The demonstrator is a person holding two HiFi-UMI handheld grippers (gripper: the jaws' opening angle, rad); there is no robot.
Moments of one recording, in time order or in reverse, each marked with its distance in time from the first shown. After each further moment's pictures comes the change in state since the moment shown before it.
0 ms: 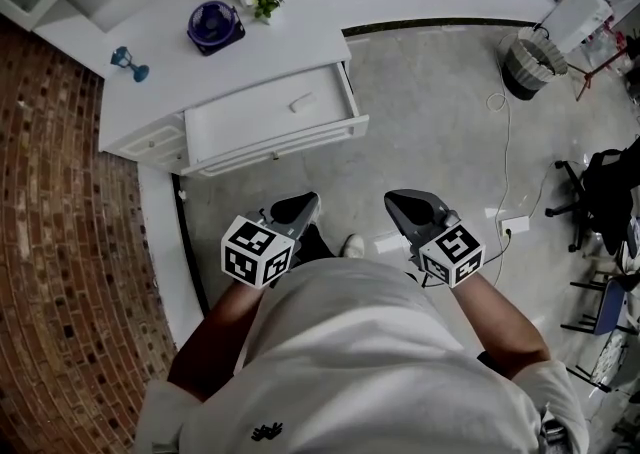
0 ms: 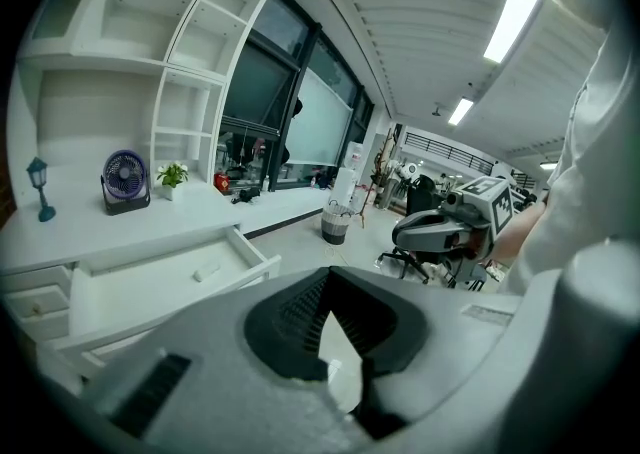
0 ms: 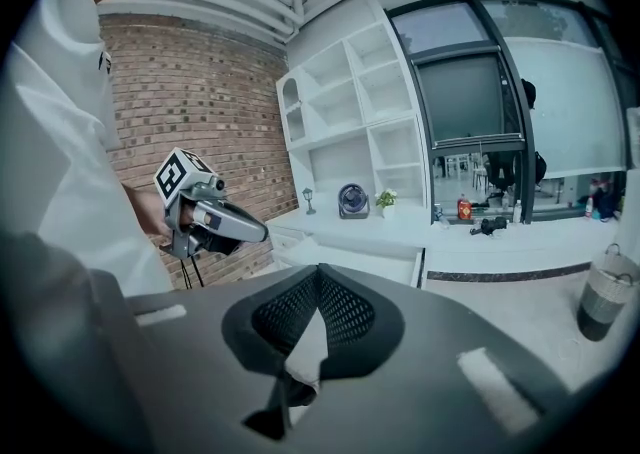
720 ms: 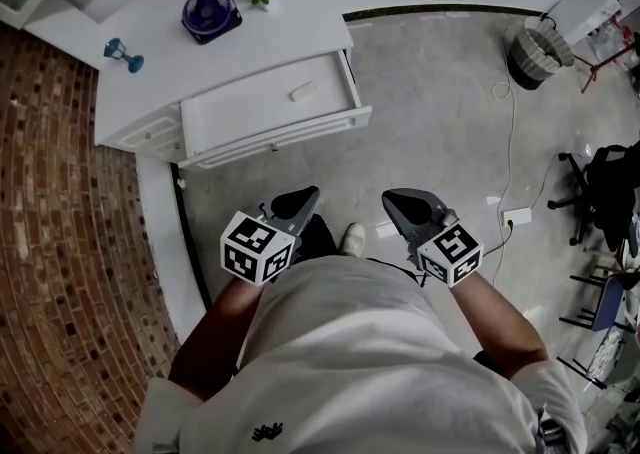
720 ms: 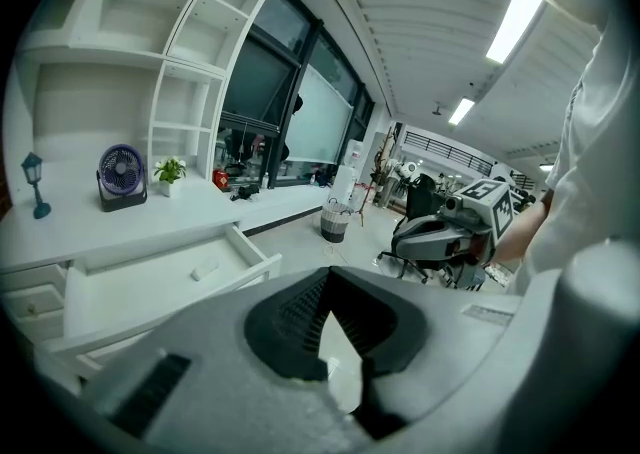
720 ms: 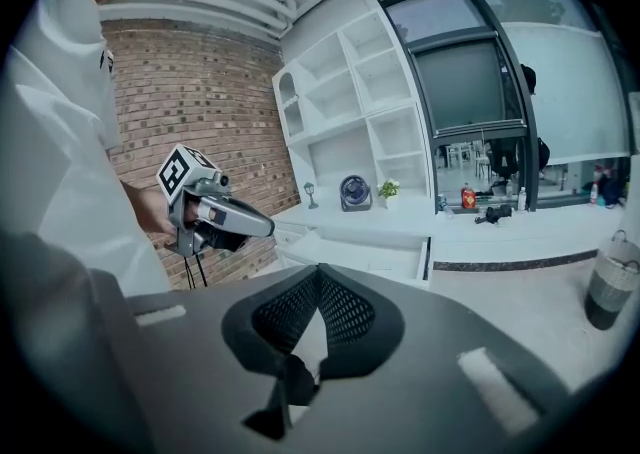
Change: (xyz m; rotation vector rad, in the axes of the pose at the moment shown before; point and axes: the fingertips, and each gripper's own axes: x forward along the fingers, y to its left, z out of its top) left arm 0.017 0.010 0.002 -0.004 0.010 -0.014; right arm 0.015 -0.008 -0.012 0.033 0.028 0.022
